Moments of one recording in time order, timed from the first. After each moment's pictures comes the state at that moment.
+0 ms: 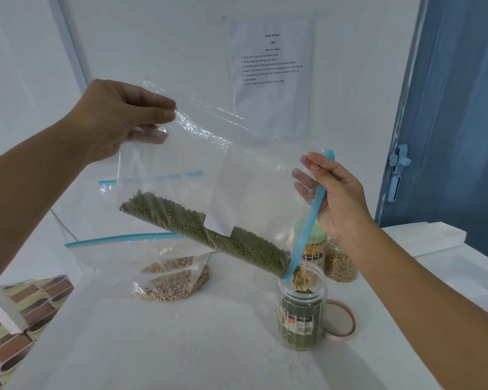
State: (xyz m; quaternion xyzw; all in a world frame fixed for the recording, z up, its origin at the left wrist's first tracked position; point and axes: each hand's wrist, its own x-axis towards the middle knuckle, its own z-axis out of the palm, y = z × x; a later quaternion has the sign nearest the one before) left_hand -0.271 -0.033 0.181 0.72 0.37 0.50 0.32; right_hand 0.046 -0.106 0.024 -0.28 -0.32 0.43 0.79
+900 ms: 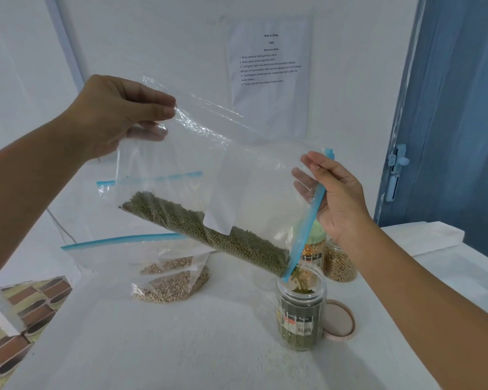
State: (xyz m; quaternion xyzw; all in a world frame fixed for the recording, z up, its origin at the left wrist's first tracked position) left_hand -0.268 -0.035 0.184 0.72 0.36 0.50 0.31; right_hand 0.047 -0.105 0.024 -0.28 -0.32 0.43 0.80
